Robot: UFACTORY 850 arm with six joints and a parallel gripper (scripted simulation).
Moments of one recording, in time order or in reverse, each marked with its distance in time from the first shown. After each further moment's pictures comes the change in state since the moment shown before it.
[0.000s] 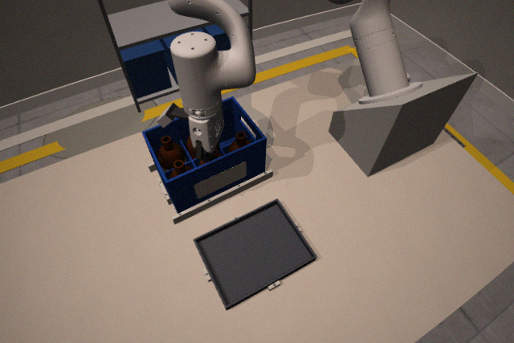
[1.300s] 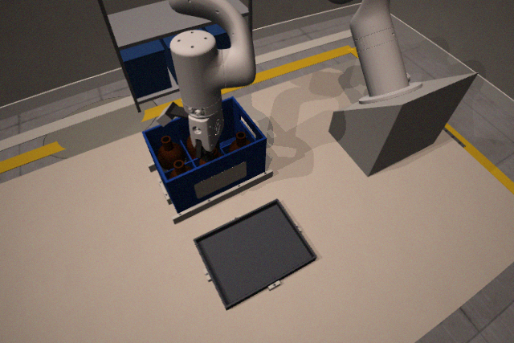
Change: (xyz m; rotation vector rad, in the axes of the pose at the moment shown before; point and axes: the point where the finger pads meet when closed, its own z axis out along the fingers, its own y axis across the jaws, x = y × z) arm 0.000 0.000 -0.003 0.000 0.000 0.000
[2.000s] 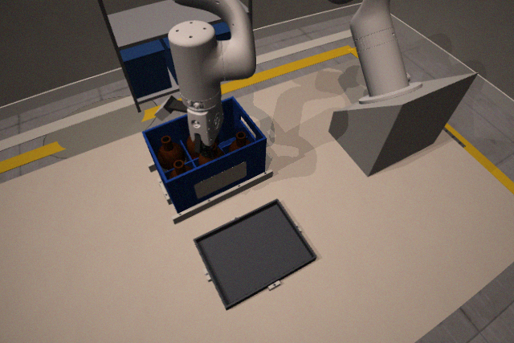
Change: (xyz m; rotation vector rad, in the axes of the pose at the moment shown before) arm 0.000 0.000 -0.020 0.000 0.000 0.000
